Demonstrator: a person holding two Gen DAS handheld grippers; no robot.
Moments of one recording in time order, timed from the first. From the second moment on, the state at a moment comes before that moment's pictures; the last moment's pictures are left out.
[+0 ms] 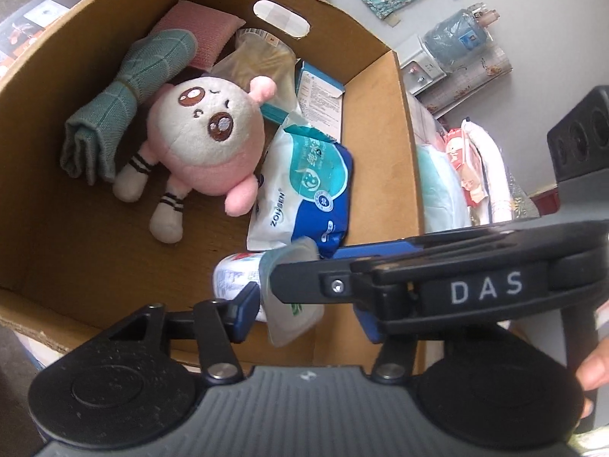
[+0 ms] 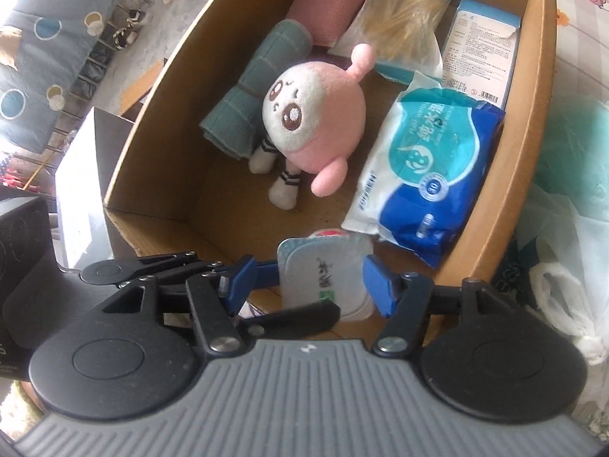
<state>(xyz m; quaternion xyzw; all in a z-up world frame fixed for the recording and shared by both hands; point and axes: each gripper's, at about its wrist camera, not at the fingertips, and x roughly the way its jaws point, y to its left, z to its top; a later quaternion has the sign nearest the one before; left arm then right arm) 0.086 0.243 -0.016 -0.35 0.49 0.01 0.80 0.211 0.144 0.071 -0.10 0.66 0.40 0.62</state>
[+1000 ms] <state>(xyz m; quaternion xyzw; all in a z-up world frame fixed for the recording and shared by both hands) 0.110 0.239 -0.035 -0.37 0.50 0.01 0.78 0.223 -0.041 0.097 0.16 0.55 0.37 0.73</state>
